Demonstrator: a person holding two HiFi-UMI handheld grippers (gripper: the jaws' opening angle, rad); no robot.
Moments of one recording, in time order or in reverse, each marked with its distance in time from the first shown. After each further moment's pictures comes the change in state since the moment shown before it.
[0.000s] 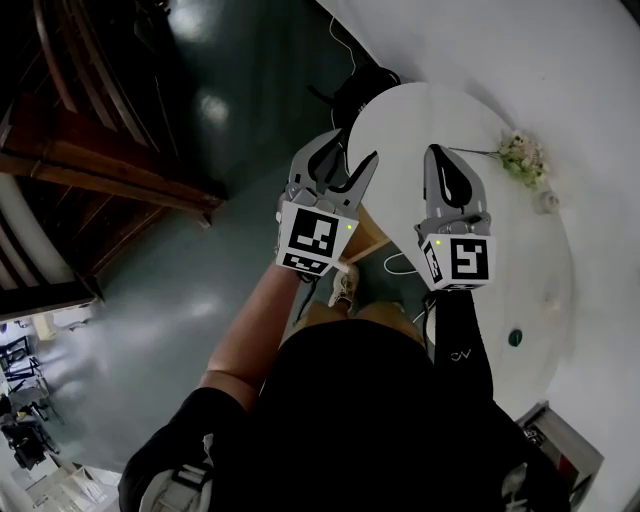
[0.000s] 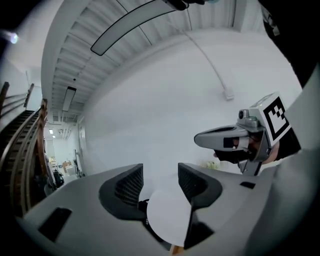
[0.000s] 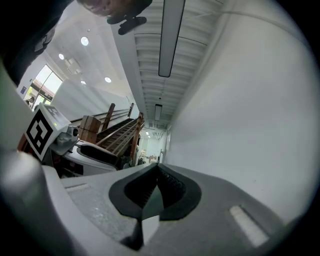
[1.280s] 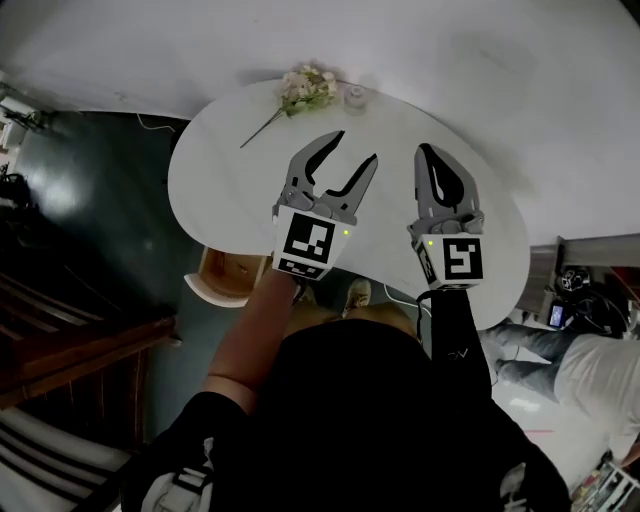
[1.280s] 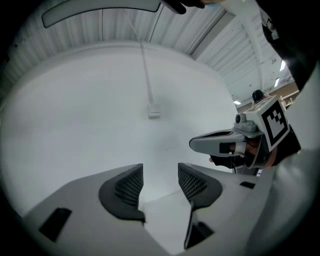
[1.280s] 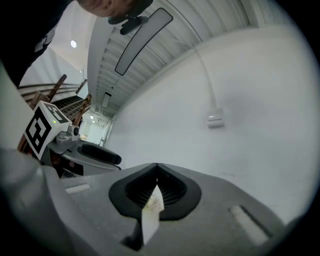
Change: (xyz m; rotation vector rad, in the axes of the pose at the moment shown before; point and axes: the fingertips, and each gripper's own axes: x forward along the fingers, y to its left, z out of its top) left arm 0.064 -0.403 0.113 0.069 -0.189 -0.749; right arm -0.355 -0.207 0.012 -0.060 0.089 -0.722
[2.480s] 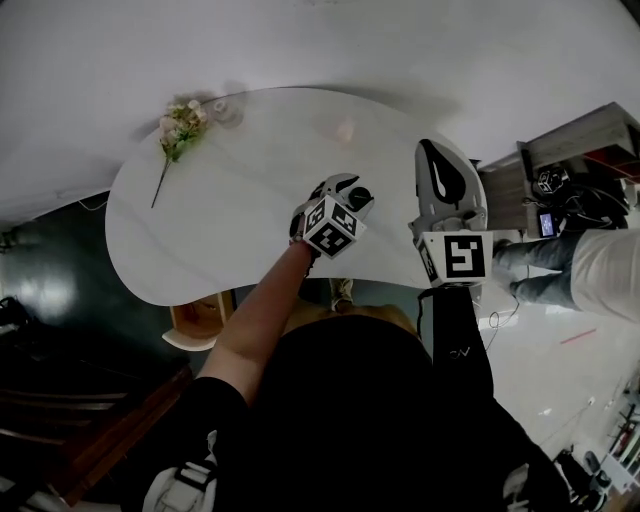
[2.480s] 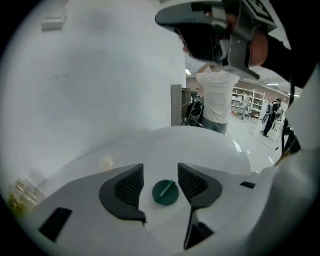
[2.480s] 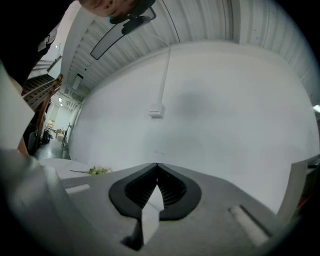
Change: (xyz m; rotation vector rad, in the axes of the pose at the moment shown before) left arm 0.119 -0.280 -0.205 0.202 0.517 -0.695; right arm -0.153 -0.161 -0.051 -0.022 0.135 -0.371
